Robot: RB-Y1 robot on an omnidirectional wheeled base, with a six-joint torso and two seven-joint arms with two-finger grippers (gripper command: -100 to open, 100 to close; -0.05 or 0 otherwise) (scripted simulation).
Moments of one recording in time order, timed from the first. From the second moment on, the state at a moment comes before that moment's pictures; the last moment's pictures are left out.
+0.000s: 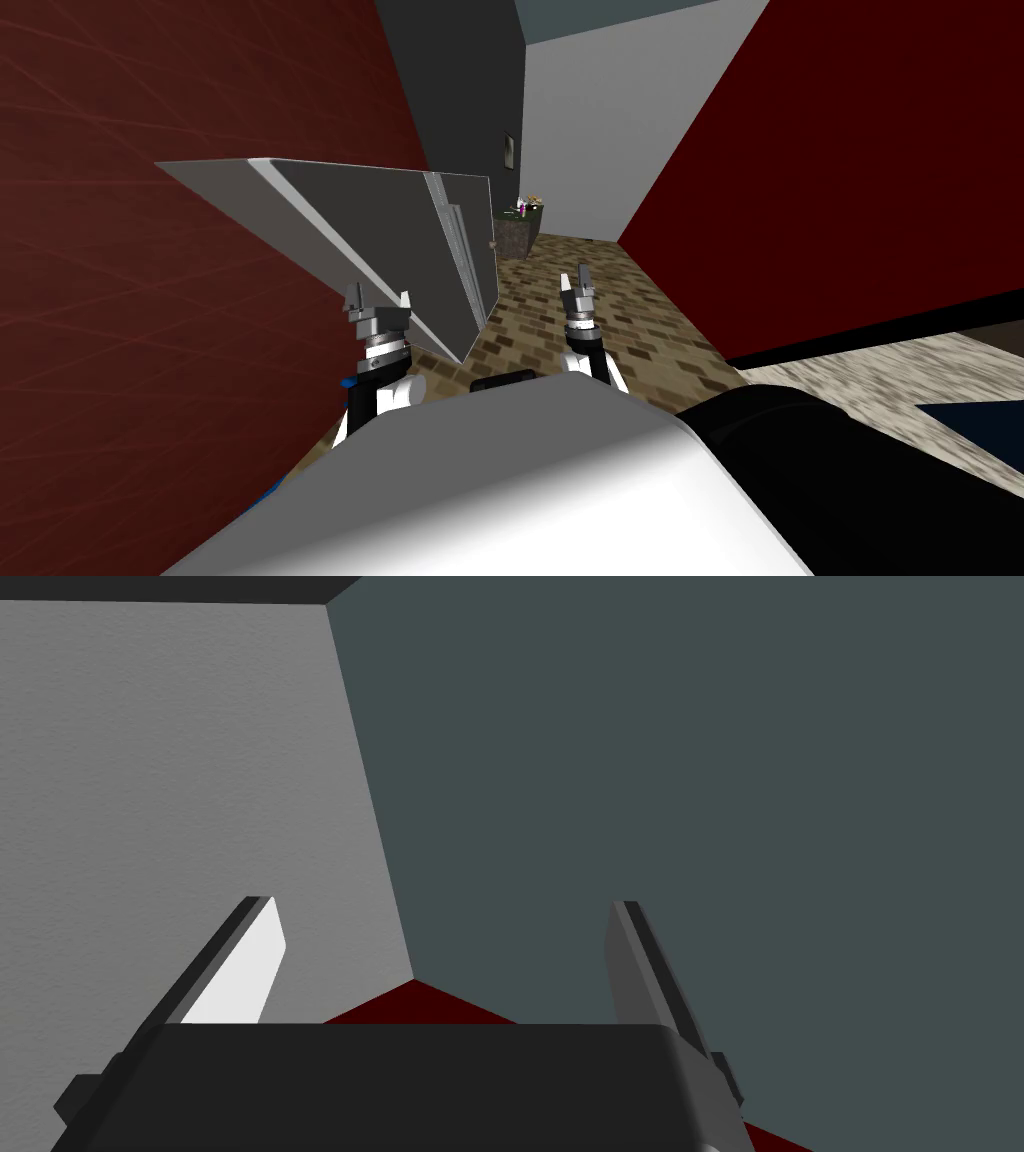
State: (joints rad) left arm 0.49 0.03 -0.02 -2.22 0.12 -0.40 0.17; right arm 0.55 -0.02 0.07 -2.28 0.10 -0.52 -0.07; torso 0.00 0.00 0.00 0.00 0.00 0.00
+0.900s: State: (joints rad) left arm 0.49 0.03 -0.02 -2.22 0.12 -0.40 0.17; right arm 0.55 -0.02 0.07 -2.28 0.10 -0.52 -0.07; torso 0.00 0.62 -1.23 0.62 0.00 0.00
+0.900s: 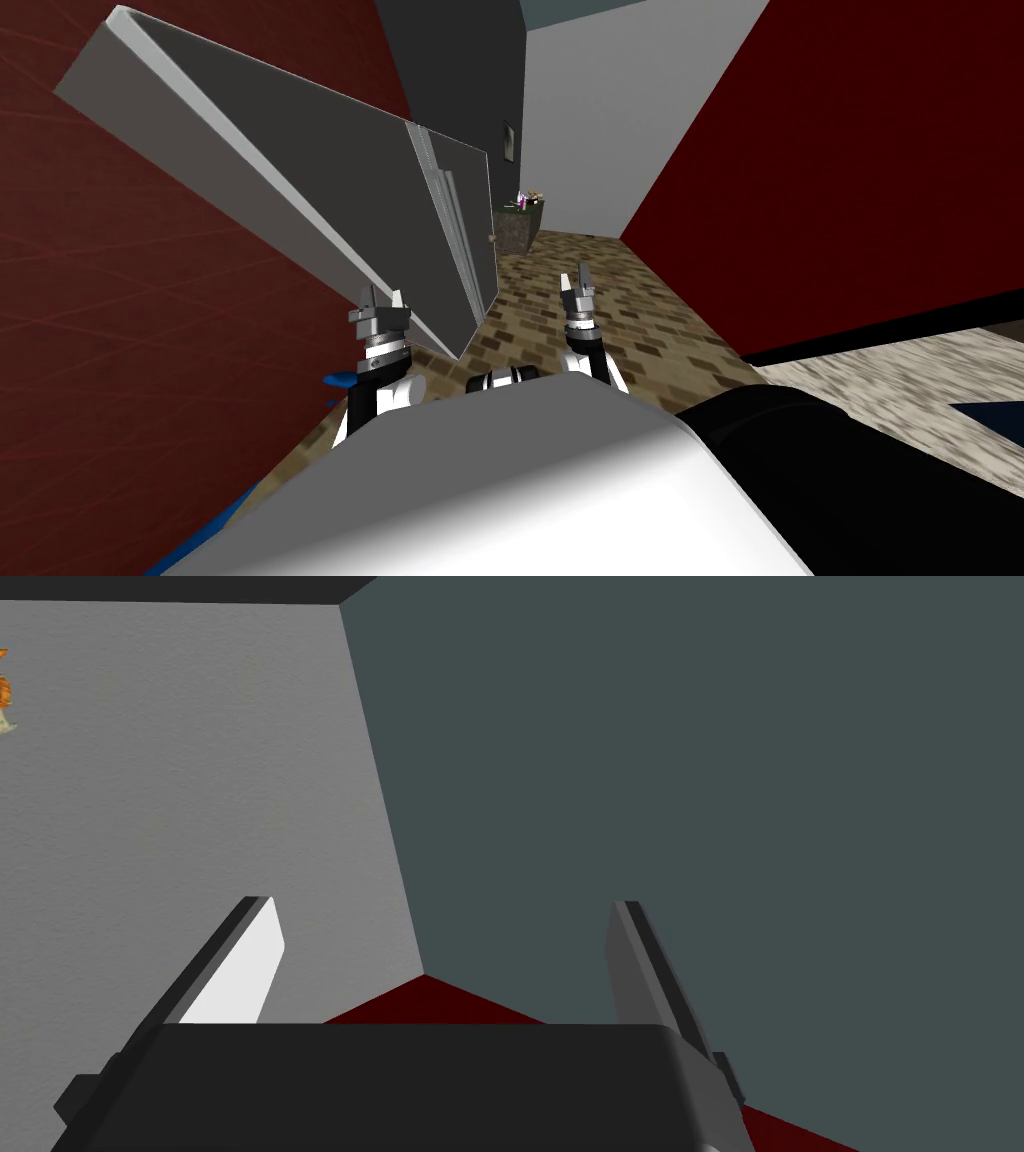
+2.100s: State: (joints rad) left arm 0.20 0.14 -0.05 -2.17 0.13 -0.13 0.32; right arm 0.55 -0.02 0.07 -2.28 0.10 -0.52 -0.07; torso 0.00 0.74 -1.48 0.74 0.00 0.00
